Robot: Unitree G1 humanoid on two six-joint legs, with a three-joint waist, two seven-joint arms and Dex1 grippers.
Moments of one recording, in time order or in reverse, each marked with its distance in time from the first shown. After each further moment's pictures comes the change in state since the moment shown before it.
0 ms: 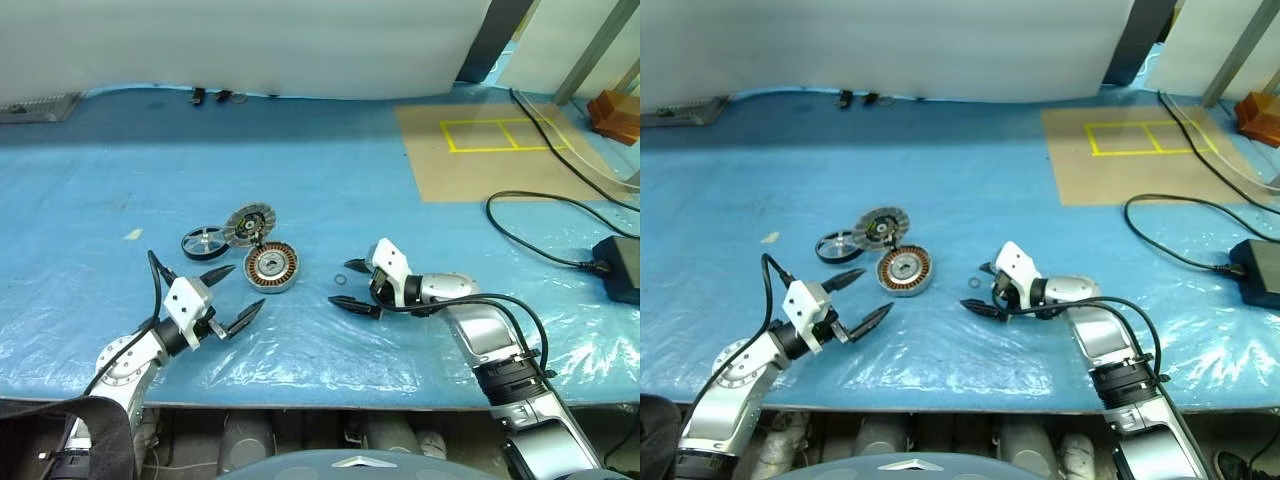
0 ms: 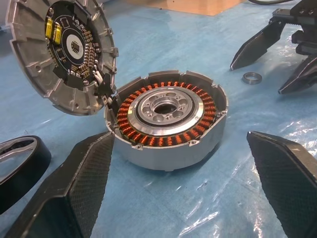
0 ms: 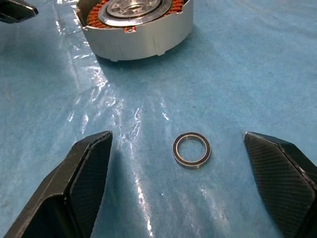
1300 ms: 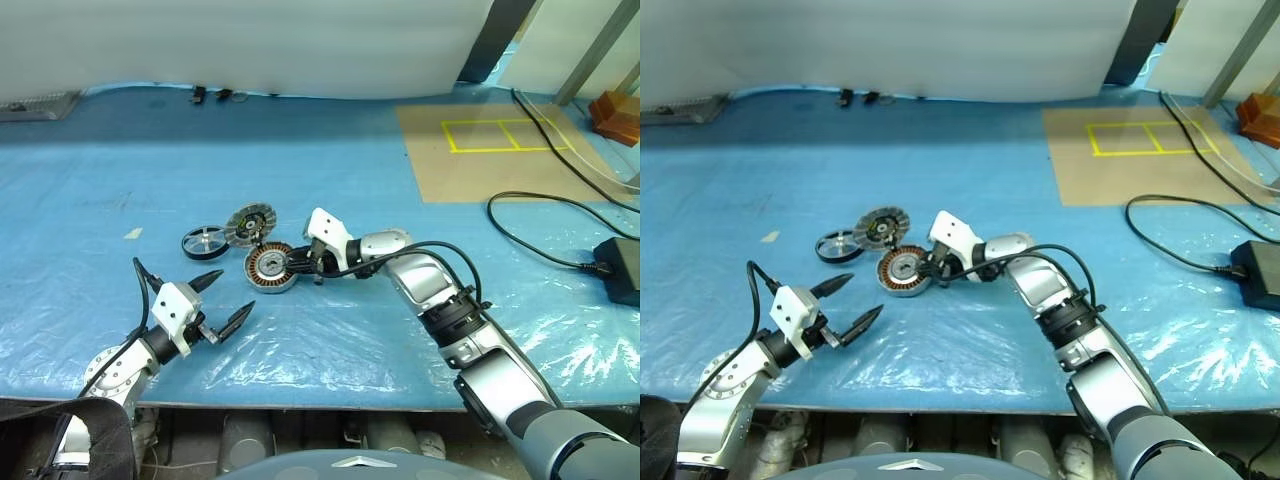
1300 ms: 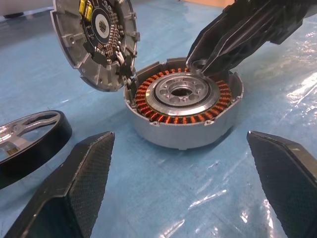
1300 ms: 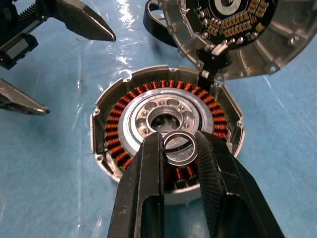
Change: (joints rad) left arm 0.074 -0.010 0.037 -0.039 -0.014 0.010 0.057; right arm -0.394 0.179 0.213 0.252 -0.022 0.053 -0.023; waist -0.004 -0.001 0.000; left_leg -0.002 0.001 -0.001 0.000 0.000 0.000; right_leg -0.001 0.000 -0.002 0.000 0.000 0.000
